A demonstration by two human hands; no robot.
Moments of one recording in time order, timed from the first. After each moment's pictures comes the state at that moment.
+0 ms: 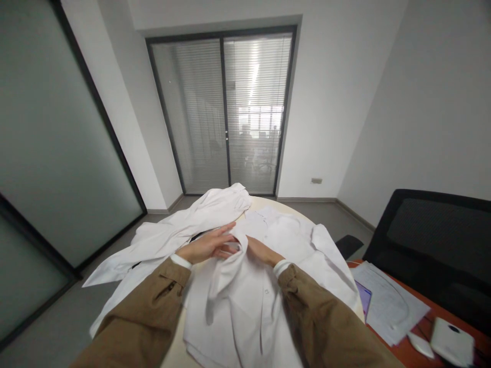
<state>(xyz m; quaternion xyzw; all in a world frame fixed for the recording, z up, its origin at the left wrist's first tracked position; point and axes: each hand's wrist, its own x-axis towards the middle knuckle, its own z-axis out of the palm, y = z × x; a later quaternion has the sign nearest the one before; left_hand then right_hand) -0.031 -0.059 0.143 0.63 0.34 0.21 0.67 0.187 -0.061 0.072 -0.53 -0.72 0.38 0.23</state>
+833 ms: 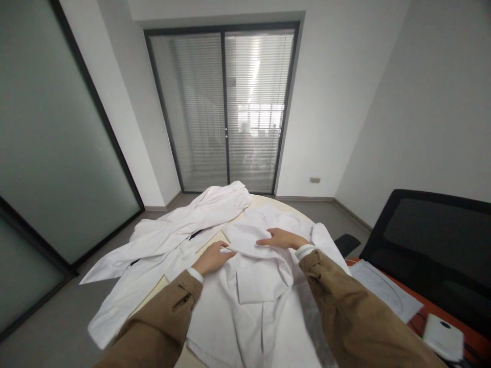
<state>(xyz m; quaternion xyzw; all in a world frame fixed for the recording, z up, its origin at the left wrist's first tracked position) -0.028 -0.037 0.045 0.76 0.55 0.18 0.30 0.263 -0.050 0.097 -0.68 -0.68 0.24 0.14</state>
